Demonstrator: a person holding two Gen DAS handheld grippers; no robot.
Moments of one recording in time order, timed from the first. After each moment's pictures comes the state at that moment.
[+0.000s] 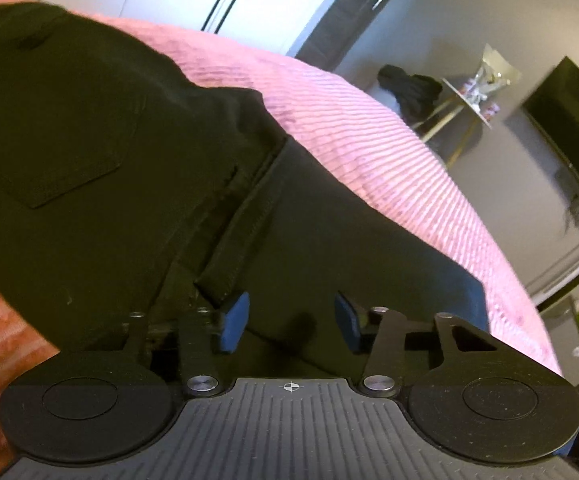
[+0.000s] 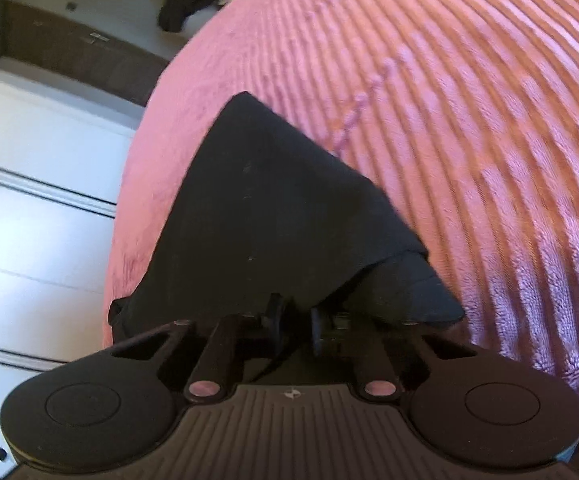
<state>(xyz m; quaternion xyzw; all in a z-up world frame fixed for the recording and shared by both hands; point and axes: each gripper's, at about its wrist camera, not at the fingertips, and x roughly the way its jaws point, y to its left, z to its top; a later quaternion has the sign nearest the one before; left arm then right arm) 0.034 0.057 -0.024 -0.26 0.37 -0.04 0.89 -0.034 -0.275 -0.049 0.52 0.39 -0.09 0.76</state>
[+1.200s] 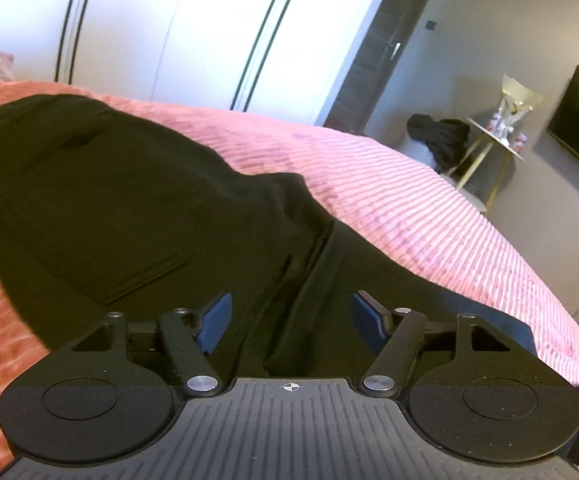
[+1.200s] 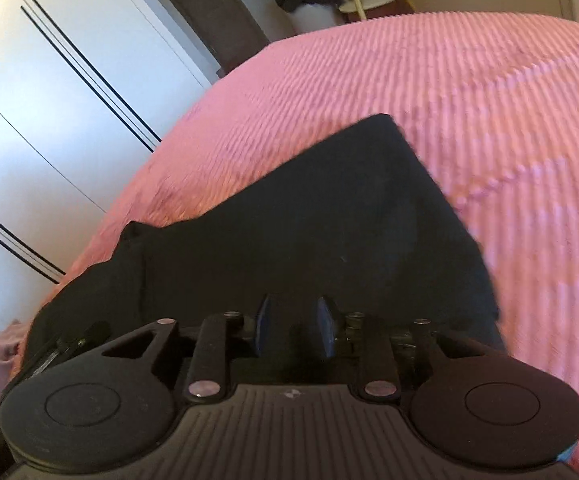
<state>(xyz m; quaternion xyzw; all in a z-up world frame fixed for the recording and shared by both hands) 0.026 0.054 -0.003 -0.20 0.29 0.03 0.93 0.004 -0.207 -0.007 0.29 0.39 0.00 0.88</state>
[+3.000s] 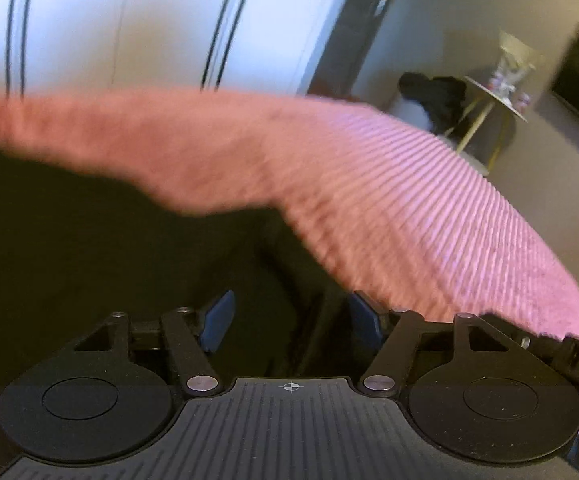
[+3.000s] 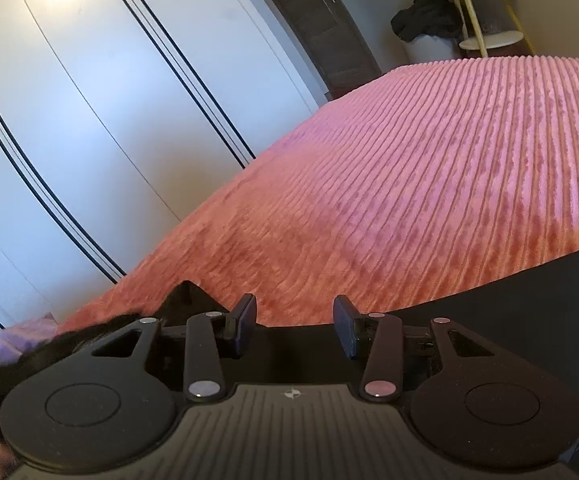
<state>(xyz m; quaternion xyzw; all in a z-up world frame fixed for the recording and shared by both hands) 0.167 0.069 -0.026 -0.20 0.36 -0.01 0.91 0.133 -0.179 -0.018 0.26 0.31 0.15 0.90</state>
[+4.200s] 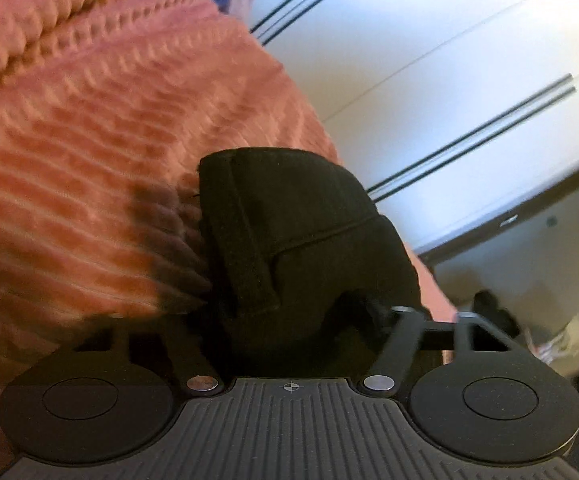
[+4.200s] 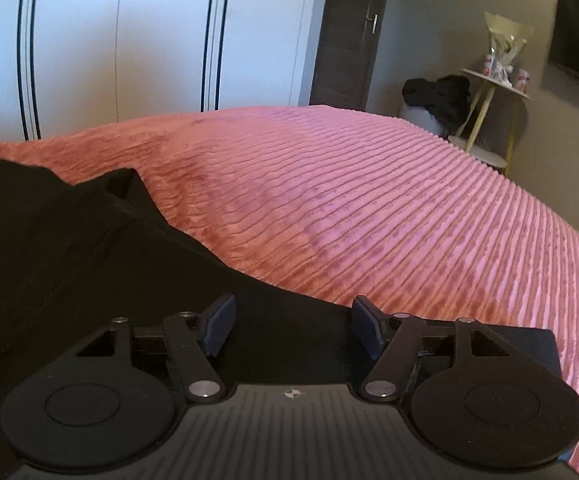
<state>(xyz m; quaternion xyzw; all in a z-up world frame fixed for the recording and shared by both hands) 0.040 0.328 -0.063 -0.49 0.21 0.18 0.83 0.116 -0.120 -0.027 -0.05 0.32 0.05 0.95</state>
